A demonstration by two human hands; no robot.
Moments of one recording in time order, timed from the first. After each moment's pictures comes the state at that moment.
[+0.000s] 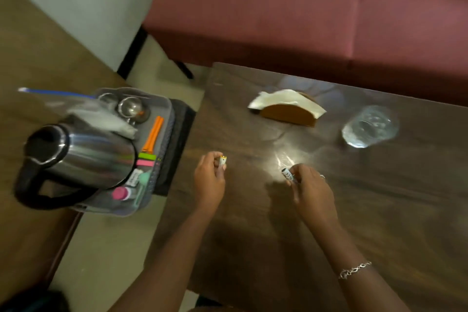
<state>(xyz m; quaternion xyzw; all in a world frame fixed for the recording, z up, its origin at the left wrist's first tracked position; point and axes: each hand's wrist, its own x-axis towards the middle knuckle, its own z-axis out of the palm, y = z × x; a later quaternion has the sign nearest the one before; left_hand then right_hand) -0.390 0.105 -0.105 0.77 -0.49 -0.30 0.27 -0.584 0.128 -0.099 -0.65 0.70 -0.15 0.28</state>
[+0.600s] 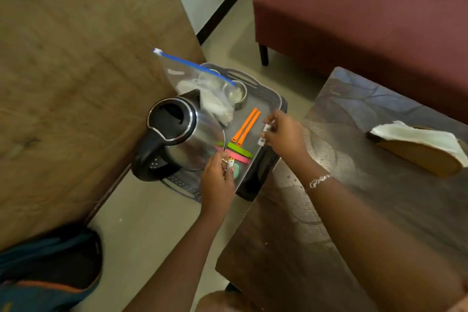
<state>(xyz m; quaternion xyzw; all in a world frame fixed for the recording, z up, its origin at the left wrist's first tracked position) -0.185 0.126 -0.107 0.84 -0.38 -0.27 0.29 -0.286 -0.006 -0.112 -0.67 0.59 -0.13 0.44</state>
